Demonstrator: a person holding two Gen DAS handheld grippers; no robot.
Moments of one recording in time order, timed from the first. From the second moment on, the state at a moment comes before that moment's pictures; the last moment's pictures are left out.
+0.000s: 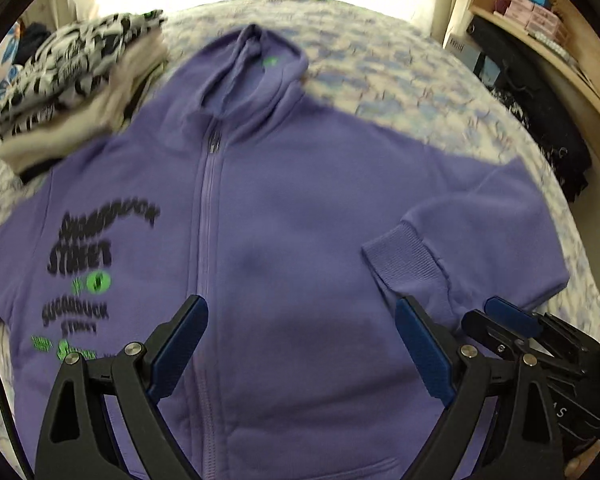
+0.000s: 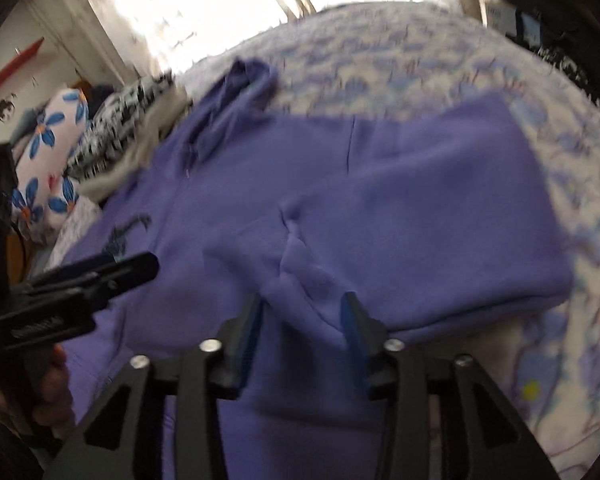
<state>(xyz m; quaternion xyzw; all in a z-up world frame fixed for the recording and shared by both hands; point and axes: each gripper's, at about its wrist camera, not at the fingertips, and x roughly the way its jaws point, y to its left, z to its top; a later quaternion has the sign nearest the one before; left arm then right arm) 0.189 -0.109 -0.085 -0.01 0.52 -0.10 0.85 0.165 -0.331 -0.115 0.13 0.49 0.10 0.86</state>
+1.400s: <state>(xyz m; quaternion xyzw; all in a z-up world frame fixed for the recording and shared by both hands) 0.241 -0.101 0.006 0.02 0.37 -0.10 0.92 0.091 -0.339 -0.133 0.17 0.47 0.05 0.86</state>
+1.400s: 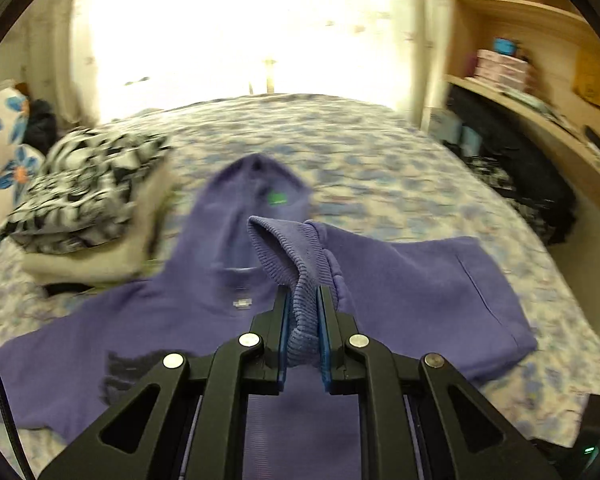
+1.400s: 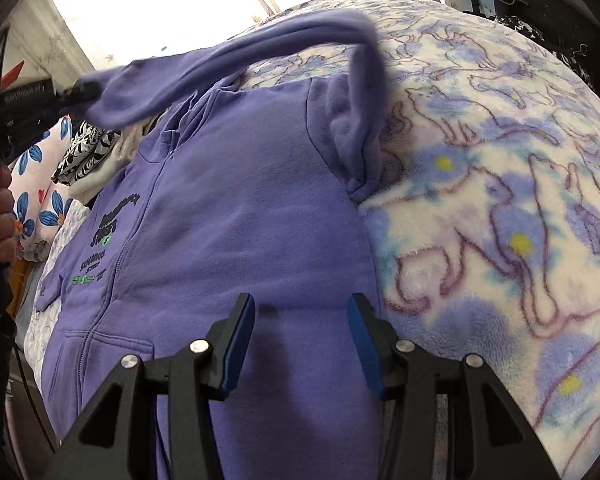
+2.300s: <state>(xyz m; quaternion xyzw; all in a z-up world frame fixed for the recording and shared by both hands) 0.337 0.030 -0.144 -0.12 0.53 -0.07 0.84 0.250 -0.389 -0.096 0.22 0.49 0.03 0.84</state>
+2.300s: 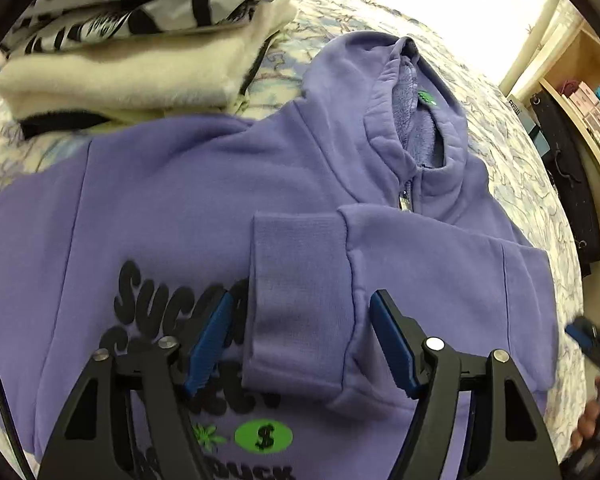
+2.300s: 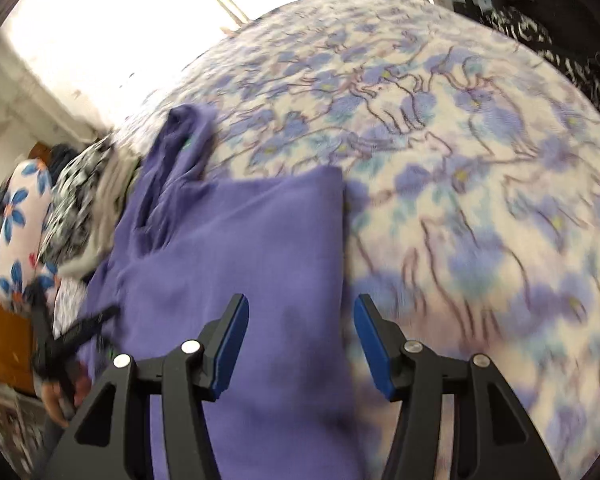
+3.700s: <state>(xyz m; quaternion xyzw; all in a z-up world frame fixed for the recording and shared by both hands) 0.316 0.018 -0.143 -0.04 0.53 -0.03 0.85 0.221 -0.352 -0.139 0.12 0.53 0.01 0.84</state>
